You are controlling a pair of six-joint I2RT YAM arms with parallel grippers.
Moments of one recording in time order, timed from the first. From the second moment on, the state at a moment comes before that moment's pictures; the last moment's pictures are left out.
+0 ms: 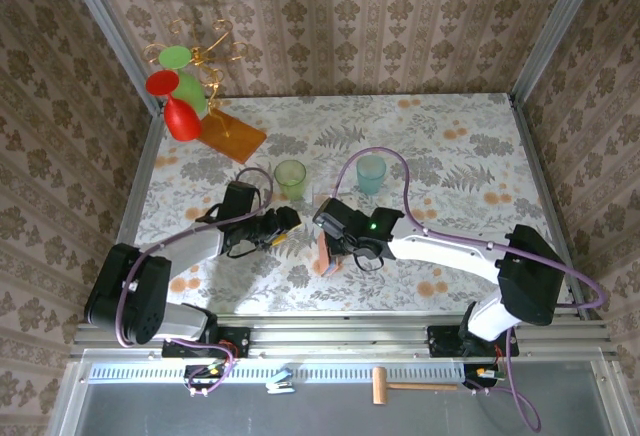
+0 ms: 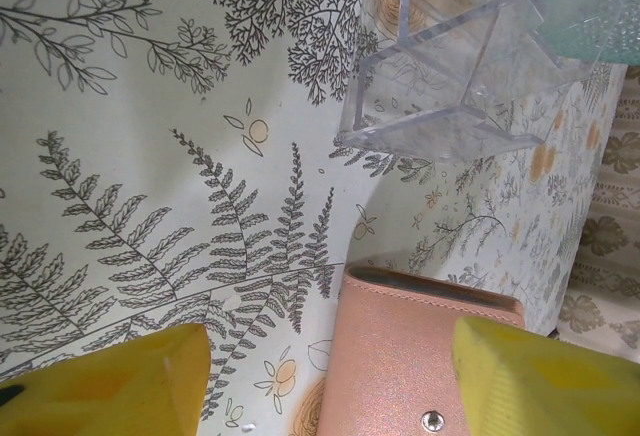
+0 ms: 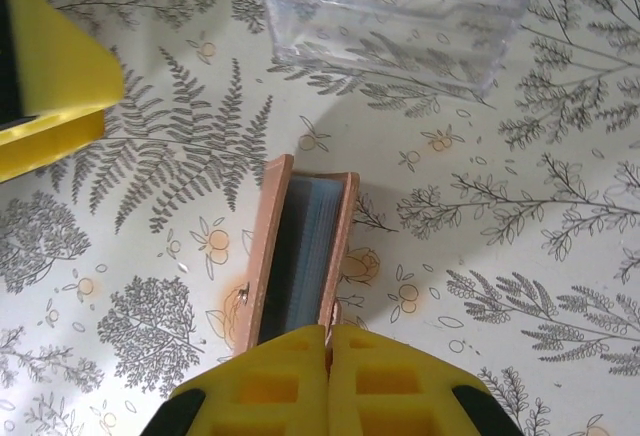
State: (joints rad) left arm -0.43 1.36 0.57 -0.08 0.55 -0.86; right arm 0.99 1.54 1.10 -0.64 0.26 0.75
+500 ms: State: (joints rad) left arm -0.43 1.25 0.56 -0.10 0.50 -0.87; right arm 0.98 1.54 1.16 -0.56 0.17 0.73
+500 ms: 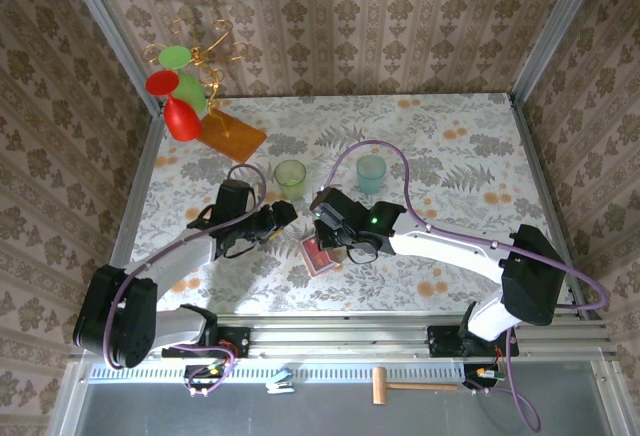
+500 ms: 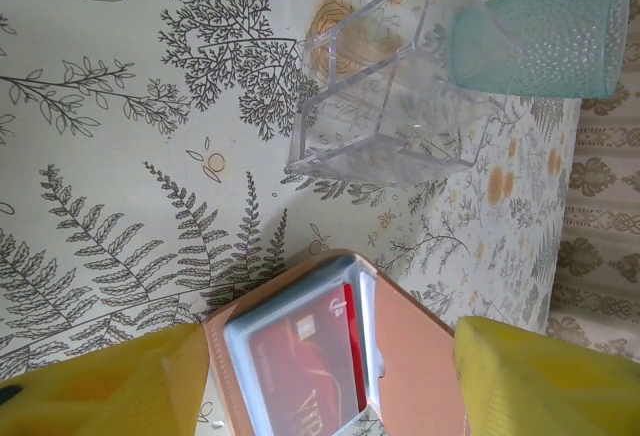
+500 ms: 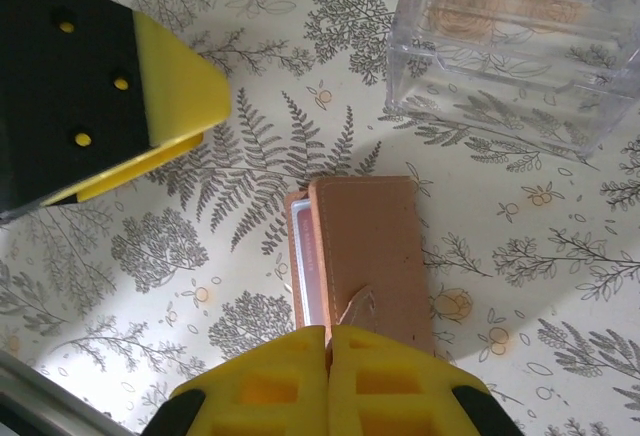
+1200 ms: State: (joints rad) left arm -0.43 1.35 0.60 -0.11 0.56 -0.84; right arm 0.98 1.52 1.08 -0.48 0.32 1.02
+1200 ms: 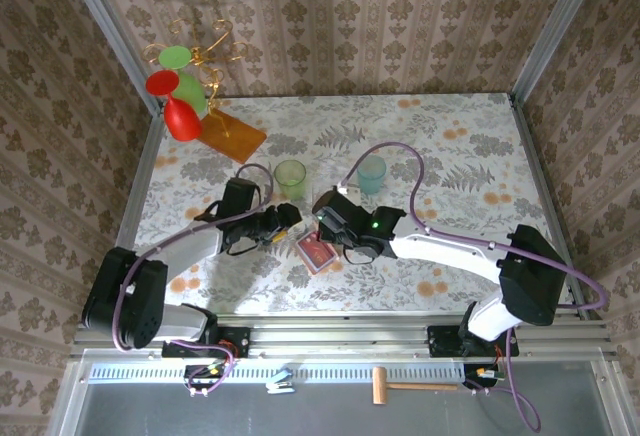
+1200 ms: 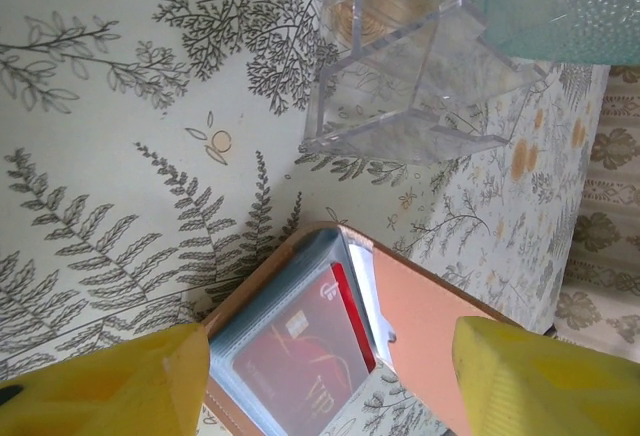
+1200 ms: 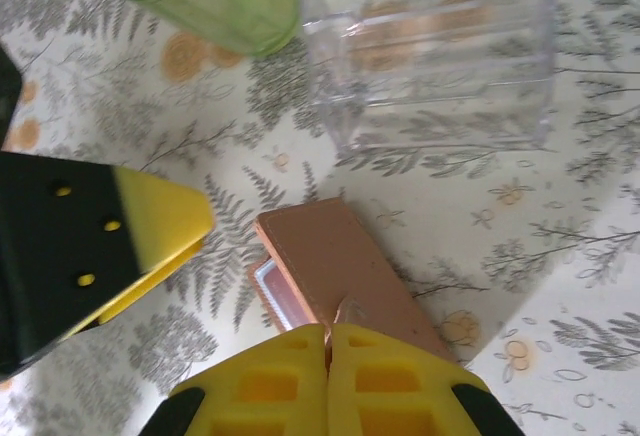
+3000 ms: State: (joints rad) left arm -0.56 1.34 0.59 0.01 0.57 -0.91; right arm 0.96 1.49 1.02 -0.42 0.13 0.92
